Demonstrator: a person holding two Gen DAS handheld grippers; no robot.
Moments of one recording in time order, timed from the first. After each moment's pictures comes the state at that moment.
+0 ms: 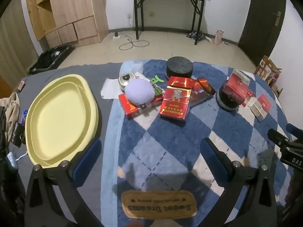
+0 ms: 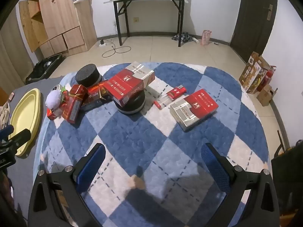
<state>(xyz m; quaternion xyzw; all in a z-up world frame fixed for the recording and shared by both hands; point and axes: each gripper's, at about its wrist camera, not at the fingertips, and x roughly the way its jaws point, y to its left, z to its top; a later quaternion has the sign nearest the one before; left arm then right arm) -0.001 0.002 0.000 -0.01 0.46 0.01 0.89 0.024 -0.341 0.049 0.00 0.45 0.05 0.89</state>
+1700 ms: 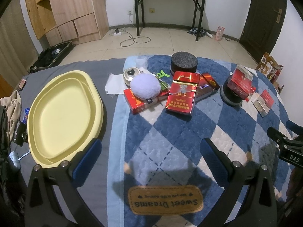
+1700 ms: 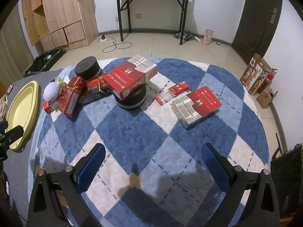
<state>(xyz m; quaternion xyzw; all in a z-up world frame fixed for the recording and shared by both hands) -0.002 0.011 -0.009 0.00 0.48 0.01 0.88 0.026 -0.335 0.035 -0.02 0.45 0.05 0.89</state>
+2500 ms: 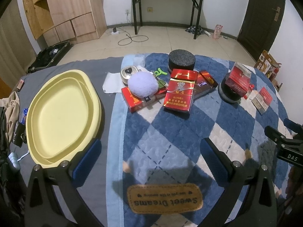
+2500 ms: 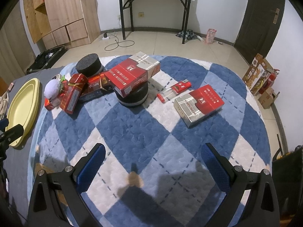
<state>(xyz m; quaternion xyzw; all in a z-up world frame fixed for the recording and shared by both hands) -0.005 0.009 -0.009 0.00 0.48 0.00 0.88 0.027 -0.334 0.030 -0.03 0.46 0.06 0.89</state>
